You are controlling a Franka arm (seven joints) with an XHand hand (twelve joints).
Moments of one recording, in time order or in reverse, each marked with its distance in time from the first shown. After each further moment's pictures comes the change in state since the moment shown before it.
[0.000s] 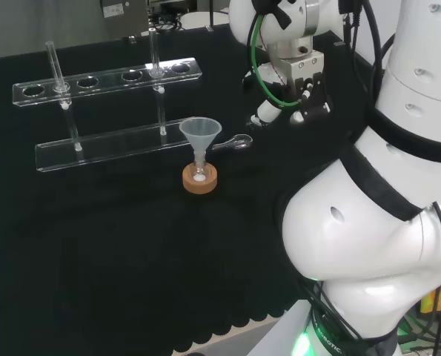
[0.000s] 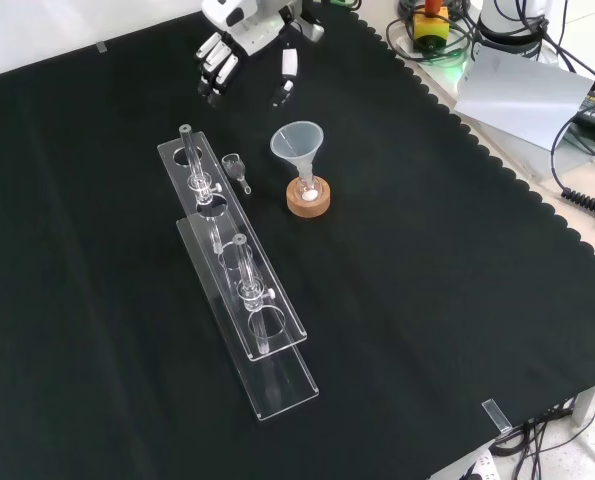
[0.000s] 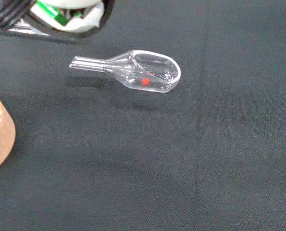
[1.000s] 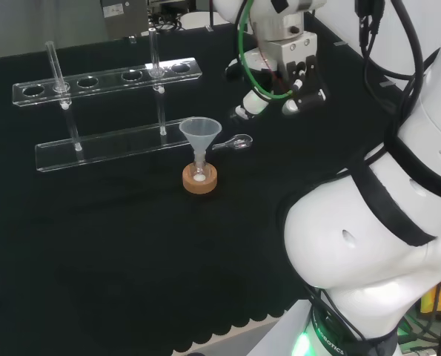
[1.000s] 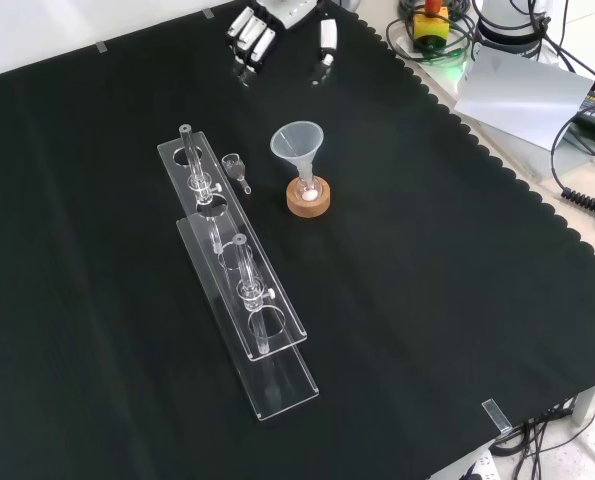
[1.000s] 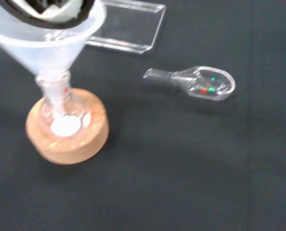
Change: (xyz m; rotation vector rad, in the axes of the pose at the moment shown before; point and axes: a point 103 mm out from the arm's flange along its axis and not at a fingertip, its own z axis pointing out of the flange) arm 0.058 -0.054 -0.054 0.039 -0.005 -0.073
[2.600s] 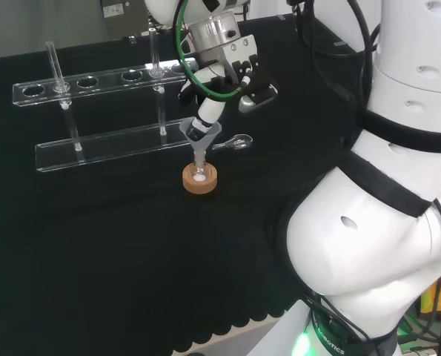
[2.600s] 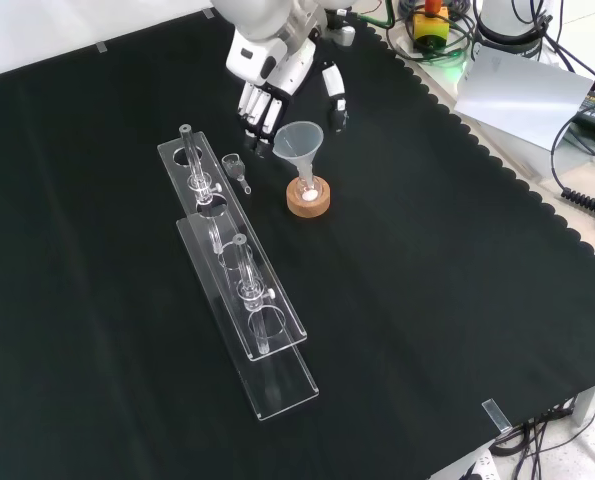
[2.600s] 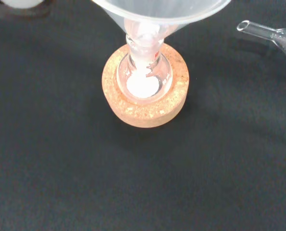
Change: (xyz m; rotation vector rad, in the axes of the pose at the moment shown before) arm 0.061 0.060 0.012 0.278 -0.043 -0.167
